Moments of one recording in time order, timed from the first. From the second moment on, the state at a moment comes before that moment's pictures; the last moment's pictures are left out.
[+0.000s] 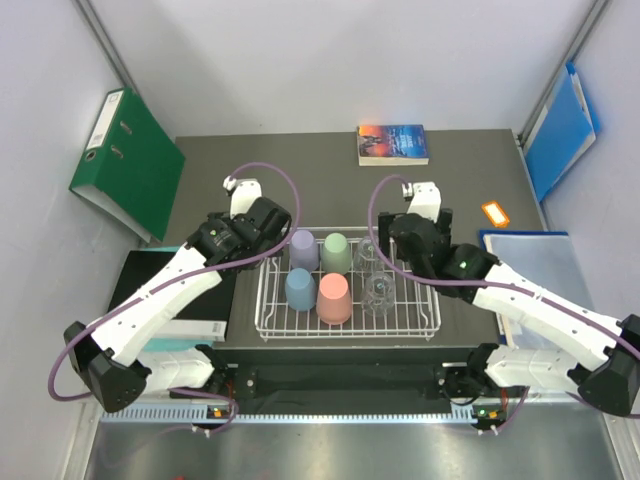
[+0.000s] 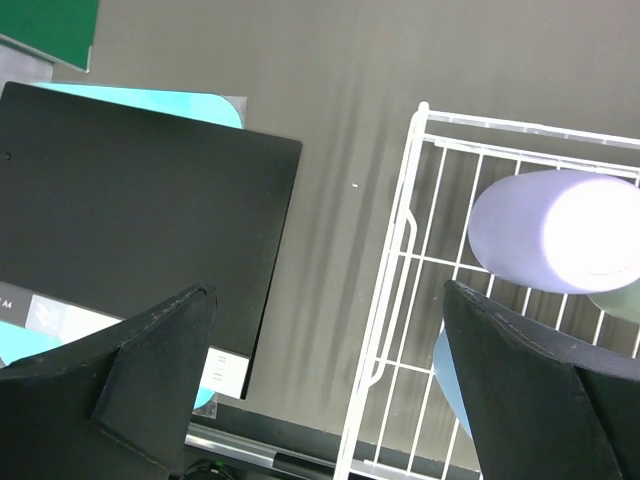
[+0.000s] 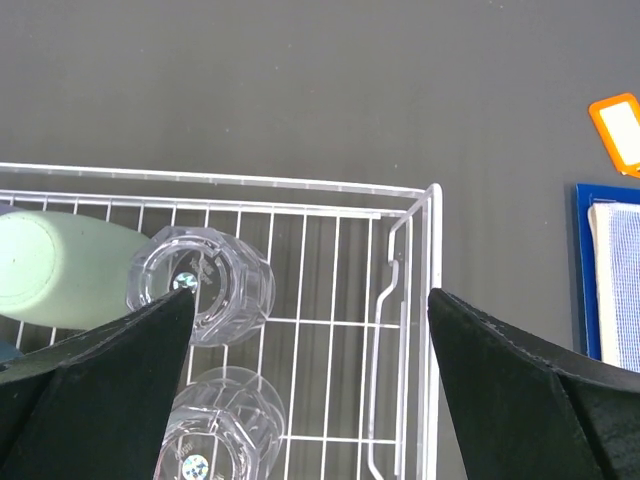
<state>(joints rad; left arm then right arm) -0.73 1.20 1.23 -1.05 -0.70 -0.68 0.90 1.11 1.00 -0.56 0.73 0.47</state>
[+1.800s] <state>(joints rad) -0.77 1.10 1.10 -1.00 -0.64 -0.65 1.18 1.22 0.88 -0.66 0.59 0.73</state>
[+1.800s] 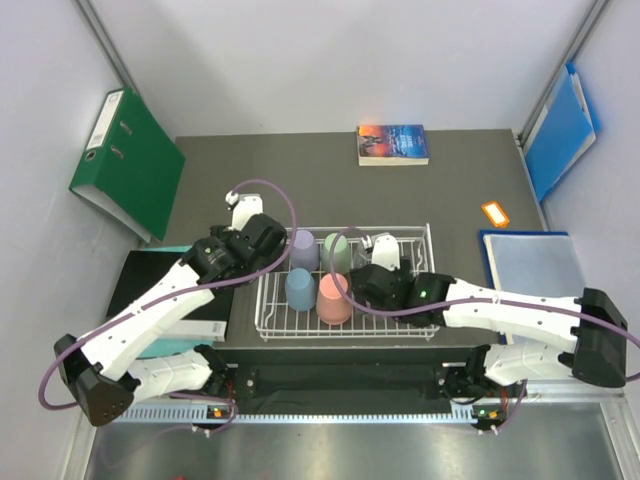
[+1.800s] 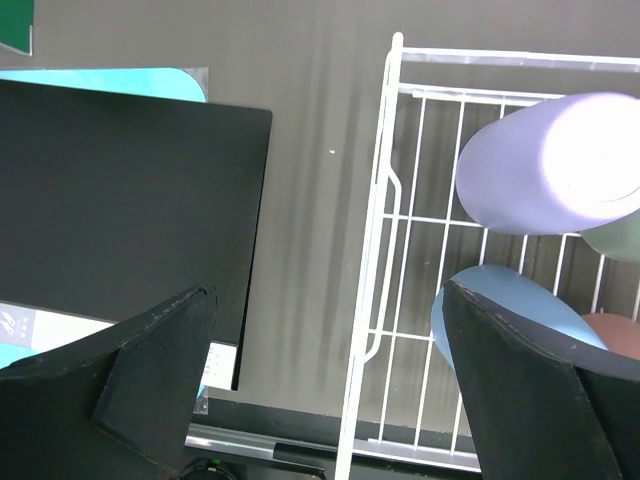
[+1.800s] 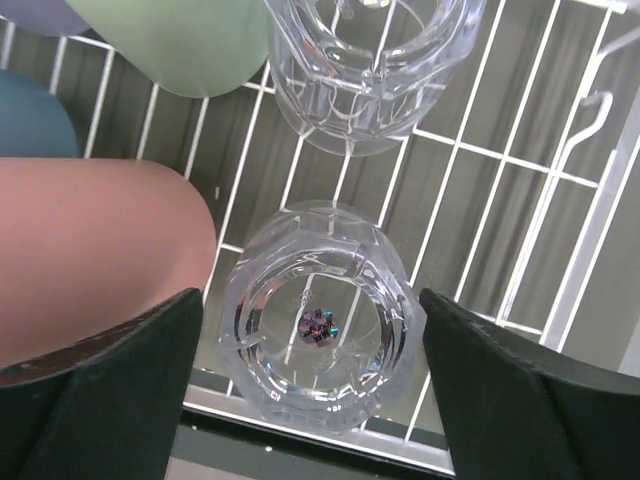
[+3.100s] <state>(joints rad) -0.75 0.94 1.18 -0.24 -0.20 -0.79 0.41 1.27 0.97 0.28 -0.47 1.06</state>
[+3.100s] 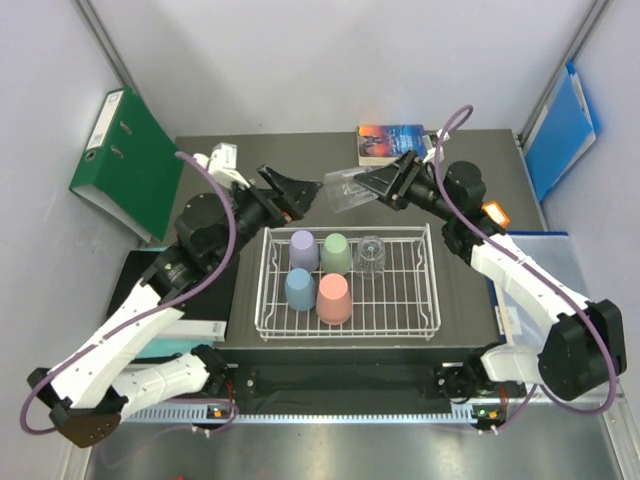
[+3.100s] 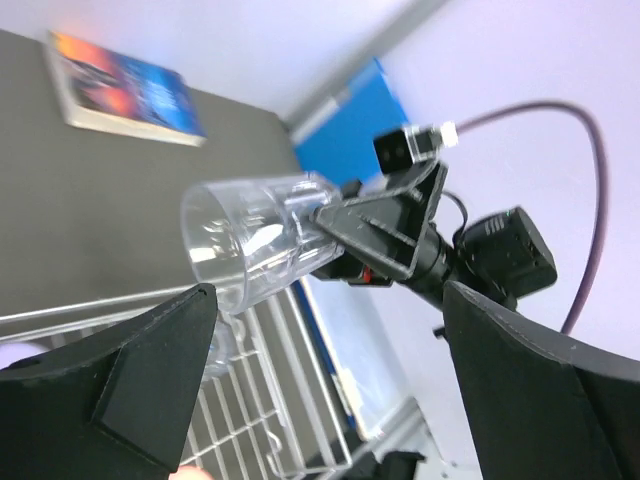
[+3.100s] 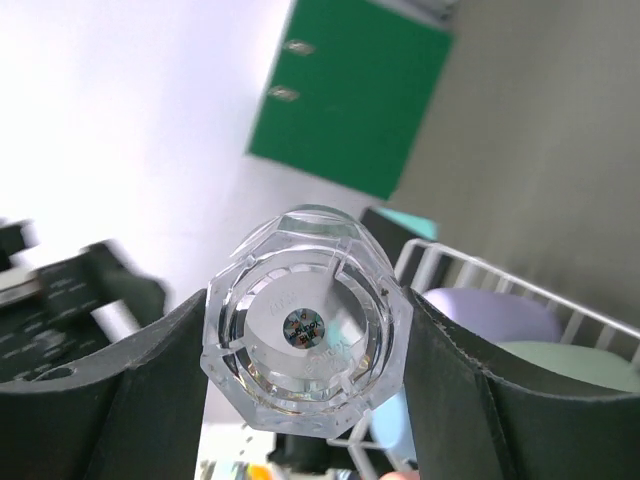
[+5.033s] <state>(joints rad) -0.30 2.05 2.19 -1.04 -0.58 -0.60 0.52 1.25 1.36 -0.76 0.33 0.57</state>
